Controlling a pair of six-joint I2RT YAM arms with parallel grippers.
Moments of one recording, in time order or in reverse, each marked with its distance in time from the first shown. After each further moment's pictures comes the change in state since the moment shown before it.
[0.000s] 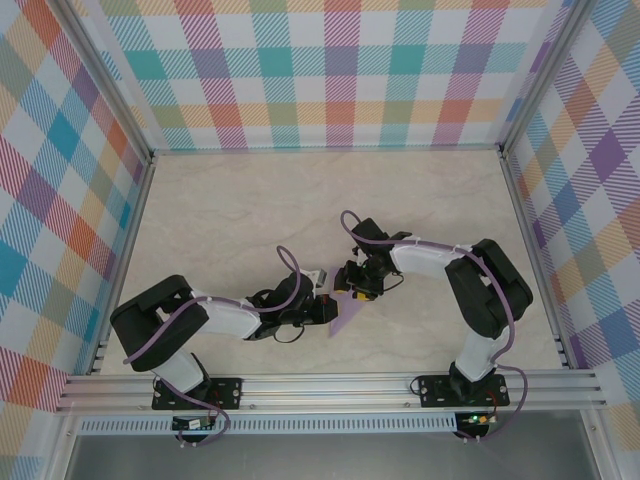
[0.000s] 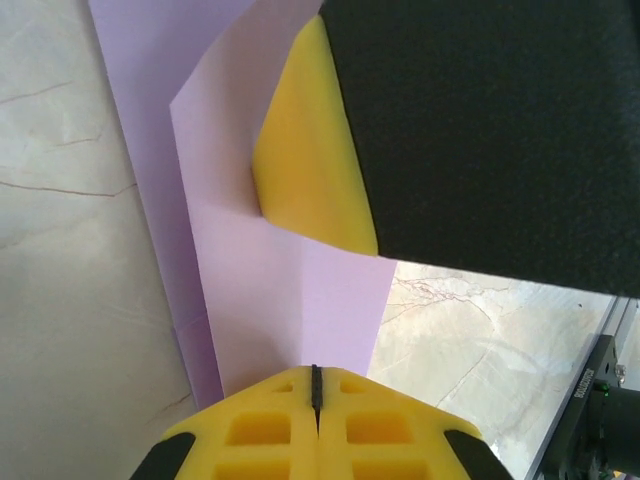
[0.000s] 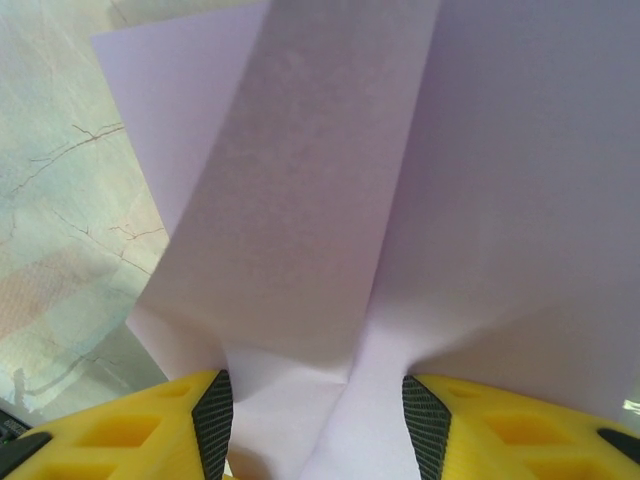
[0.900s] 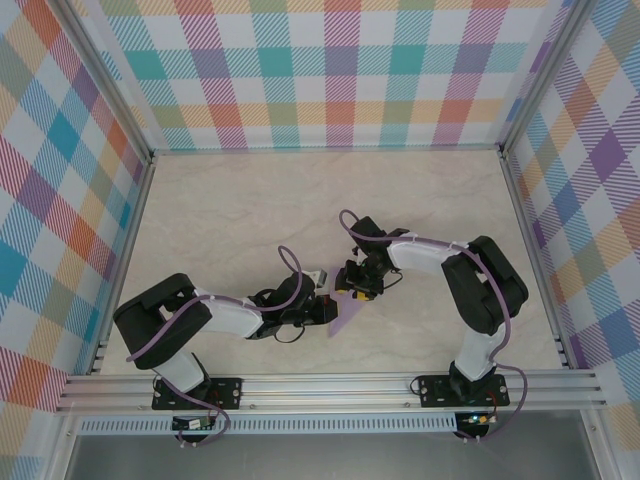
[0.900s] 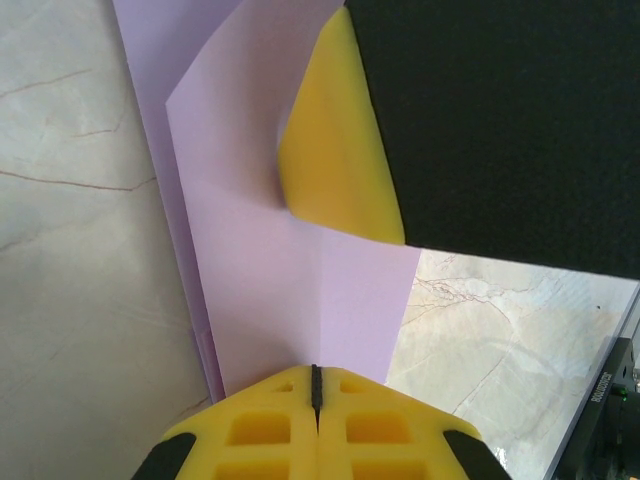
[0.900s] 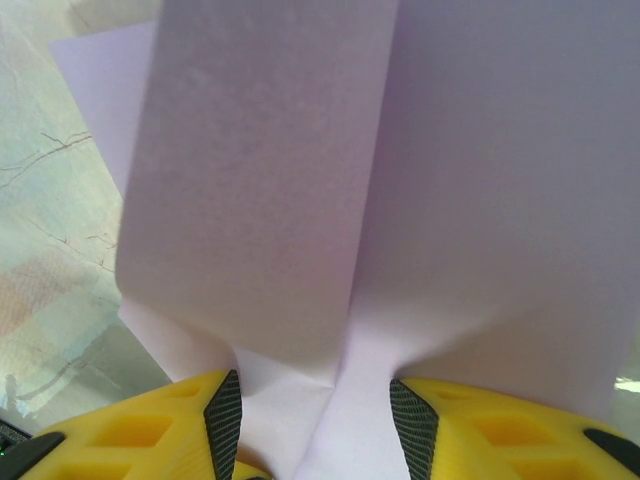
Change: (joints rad) left arm 0.000 0.021 0.012 -0.018 -0.002 0.000; right arm 0.001 0.034 0.040 -0.053 0.003 -0.001
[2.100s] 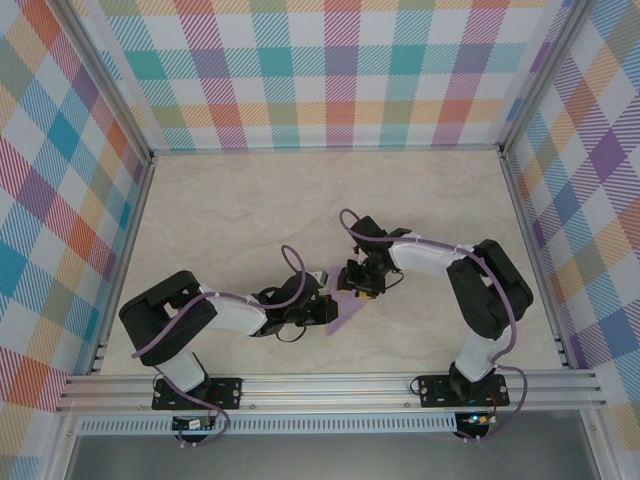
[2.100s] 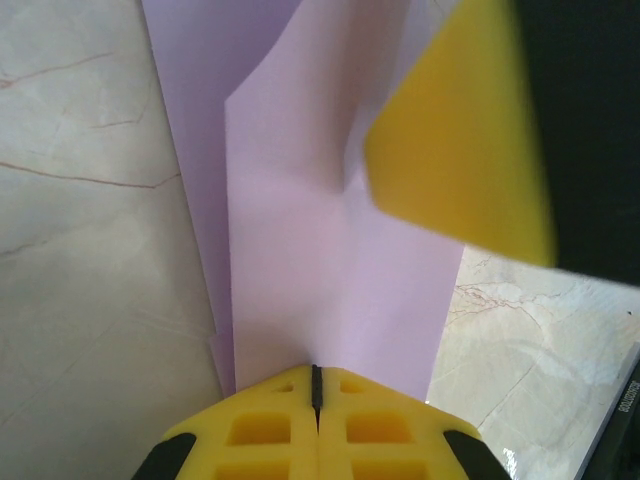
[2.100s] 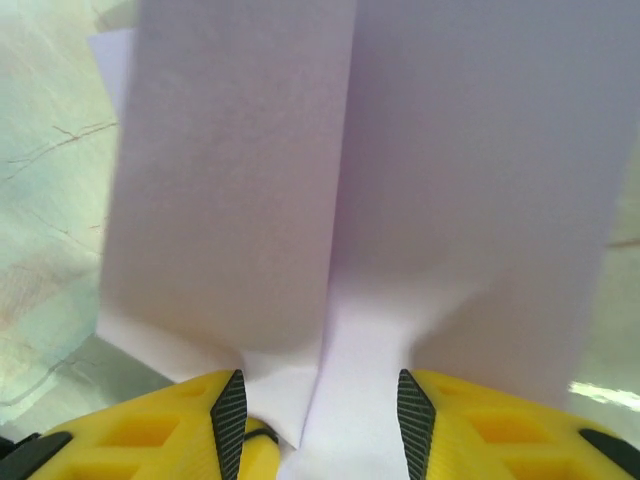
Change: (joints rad) left arm -0.001 0.033 0.037 -0.061 -0.008 0.000; right arm 0.007 -0.066 -0.004 -0.026 0.050 -0.024
